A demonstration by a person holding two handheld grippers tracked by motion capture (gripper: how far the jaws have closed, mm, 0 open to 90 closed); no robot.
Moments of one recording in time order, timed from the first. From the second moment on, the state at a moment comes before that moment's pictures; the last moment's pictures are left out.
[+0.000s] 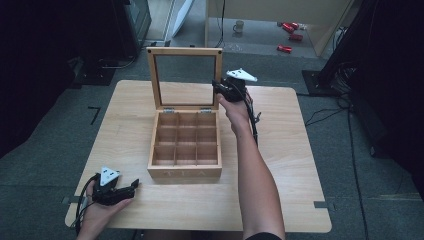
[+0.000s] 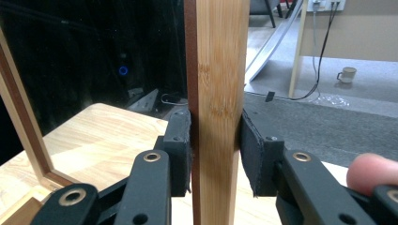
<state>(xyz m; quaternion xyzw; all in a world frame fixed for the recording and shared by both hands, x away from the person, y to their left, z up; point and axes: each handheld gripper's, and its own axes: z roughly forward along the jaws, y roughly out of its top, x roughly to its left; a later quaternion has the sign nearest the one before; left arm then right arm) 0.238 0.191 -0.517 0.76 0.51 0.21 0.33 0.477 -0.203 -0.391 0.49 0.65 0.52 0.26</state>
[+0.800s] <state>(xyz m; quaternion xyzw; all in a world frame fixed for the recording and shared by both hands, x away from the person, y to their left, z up) 0.239 0.188 -0.518 0.77 0.51 0.21 0.32 0.462 -0.203 -0.400 0.52 0.65 0.50 0.22</state>
